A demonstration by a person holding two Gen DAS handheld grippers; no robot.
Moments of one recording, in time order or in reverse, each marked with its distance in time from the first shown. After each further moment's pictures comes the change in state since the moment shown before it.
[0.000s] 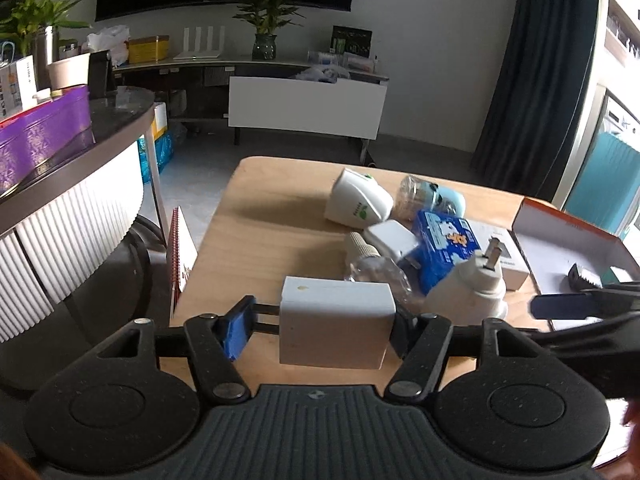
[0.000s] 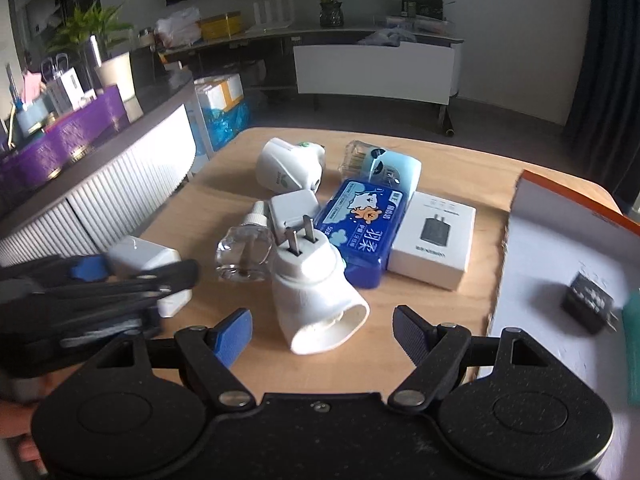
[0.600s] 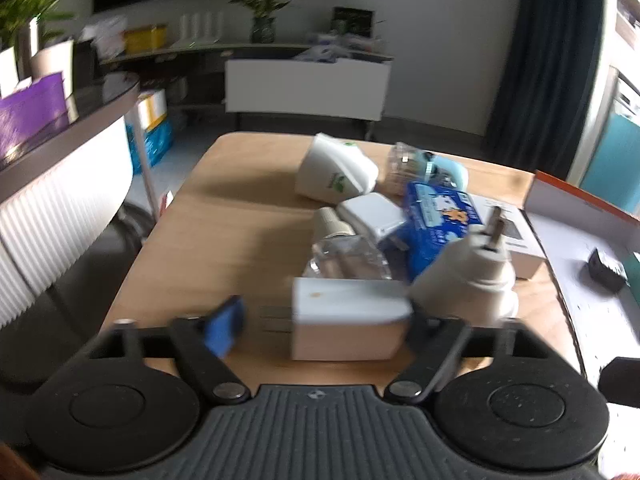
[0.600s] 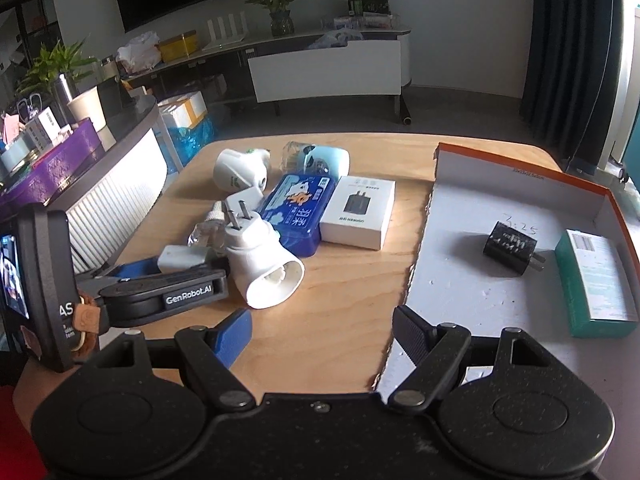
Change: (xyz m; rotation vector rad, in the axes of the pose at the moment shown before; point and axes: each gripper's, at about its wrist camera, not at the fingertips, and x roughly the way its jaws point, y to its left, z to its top) left arm 0.030 -0.031 -0.010 0.034 0.032 0.032; right arm -0.062 -0.034 -0.026 0.132 -0.004 -0.053
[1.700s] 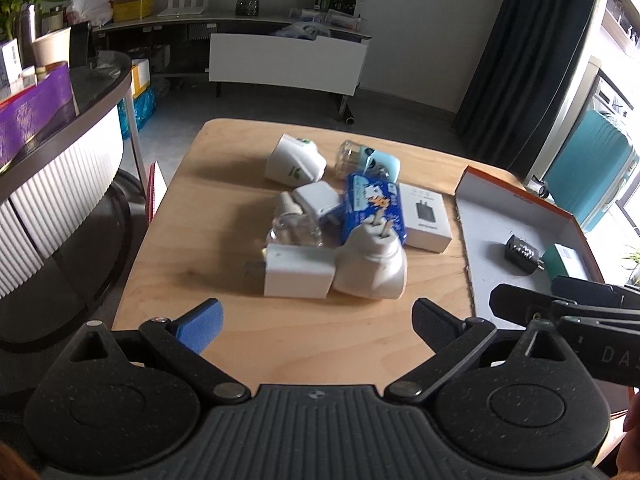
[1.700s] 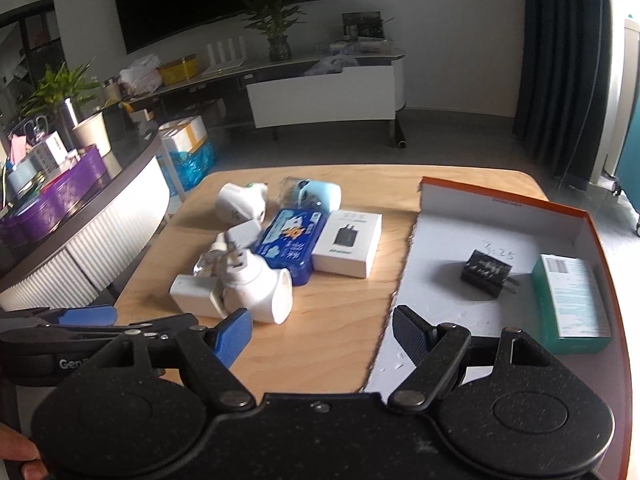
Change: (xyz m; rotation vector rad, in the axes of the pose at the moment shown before) left arm -0.072 -0.012 0.012 -0.064 0.136 -0.082; right arm -0.032 -0.005 0.009 0.005 -0.066 0.001
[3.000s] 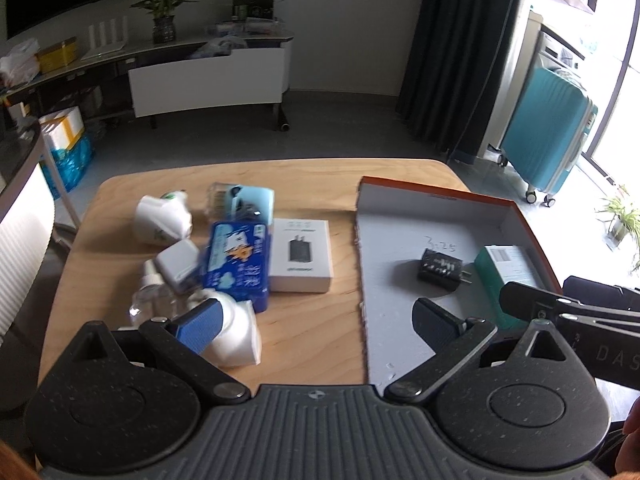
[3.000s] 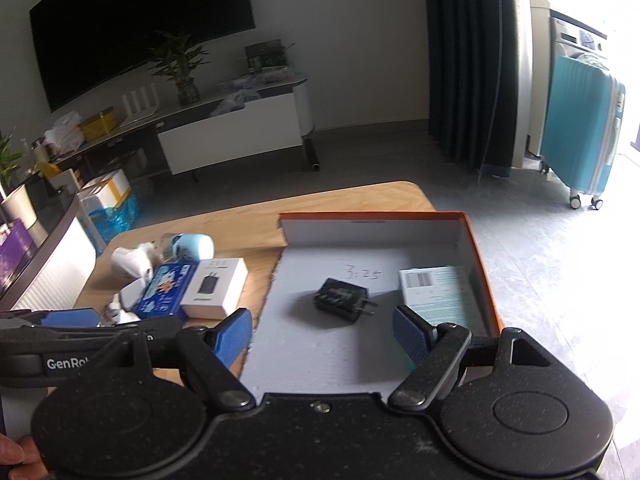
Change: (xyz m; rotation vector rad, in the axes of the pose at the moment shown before) left arm 0.022 -0.107 0.030 0.174 -0.003 -0.058; right arm -0.032 -0.099 0.011 0.167 -0.084 -0.168
